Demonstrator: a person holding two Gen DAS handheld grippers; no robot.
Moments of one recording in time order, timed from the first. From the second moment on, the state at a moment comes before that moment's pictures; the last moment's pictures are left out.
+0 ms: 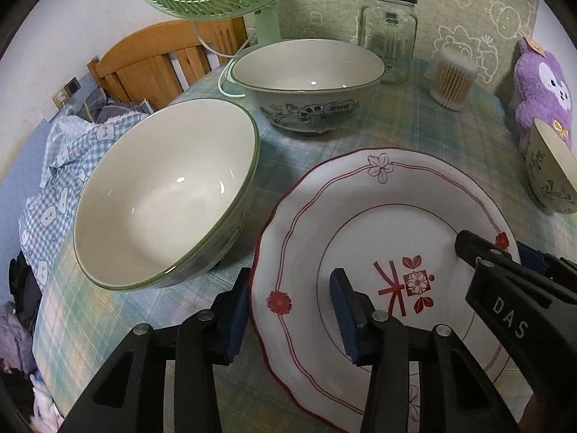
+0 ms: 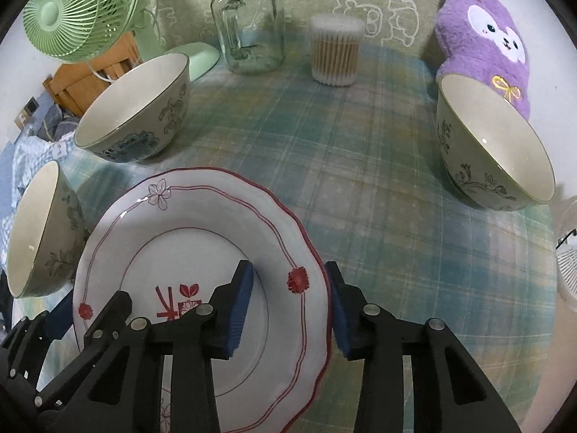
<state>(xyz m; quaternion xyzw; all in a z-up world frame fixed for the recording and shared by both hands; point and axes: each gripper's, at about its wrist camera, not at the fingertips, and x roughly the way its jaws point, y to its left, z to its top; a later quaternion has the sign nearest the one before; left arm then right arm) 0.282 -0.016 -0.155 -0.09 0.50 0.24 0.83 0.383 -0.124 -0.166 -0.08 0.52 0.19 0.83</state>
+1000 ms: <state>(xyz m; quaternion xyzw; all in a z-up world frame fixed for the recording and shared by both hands) 0.279 -0.030 -0.146 -0.06 0.50 0.20 0.84 0.361 -0.144 -0.158 -0.08 0.54 0.15 0.82</state>
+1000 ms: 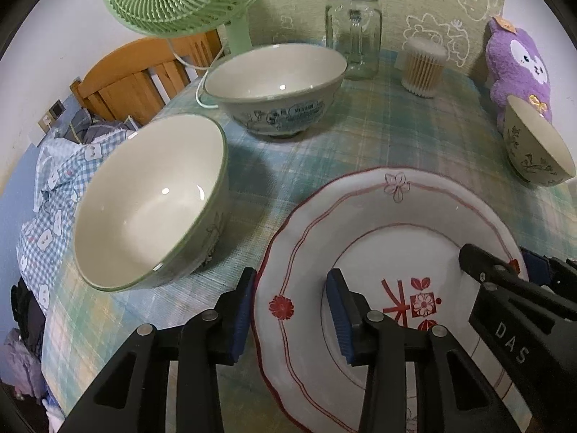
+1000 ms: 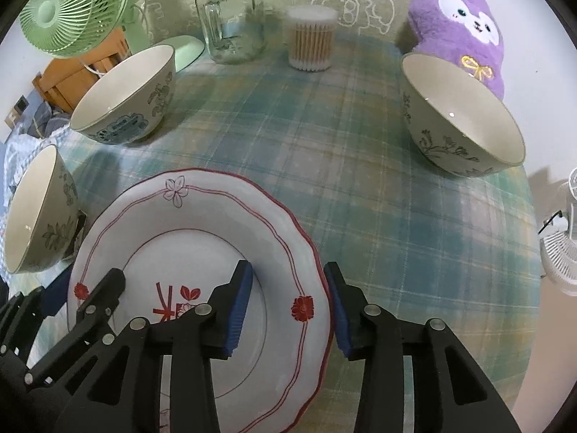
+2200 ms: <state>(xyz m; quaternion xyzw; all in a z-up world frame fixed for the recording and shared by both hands) 0.200 -0.102 -0.090 -0.02 0.48 0.10 0.87 0.241 -0.229 -0.088 -0.02 0.51 0.04 0.86</state>
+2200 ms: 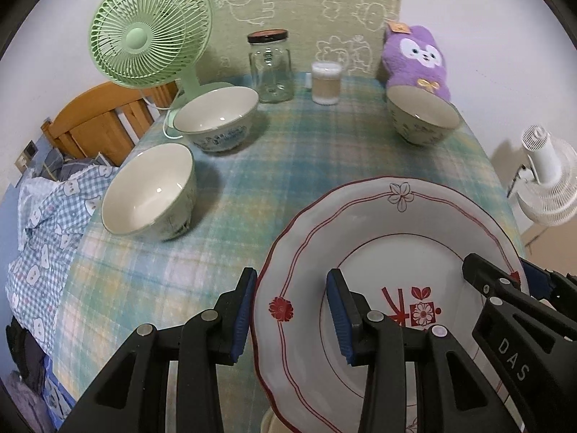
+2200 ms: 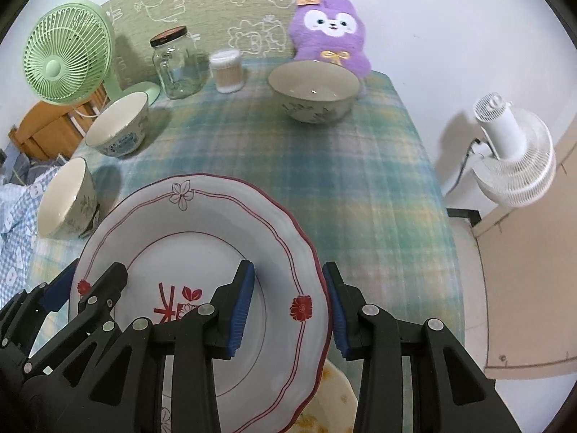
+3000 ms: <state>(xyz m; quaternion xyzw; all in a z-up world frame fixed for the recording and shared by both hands) 0.135 -0.142 -0.113 0.03 0.49 0.04 0.87 0.147 -0.269 -0.114 0.01 0.54 -0.02 0.84</state>
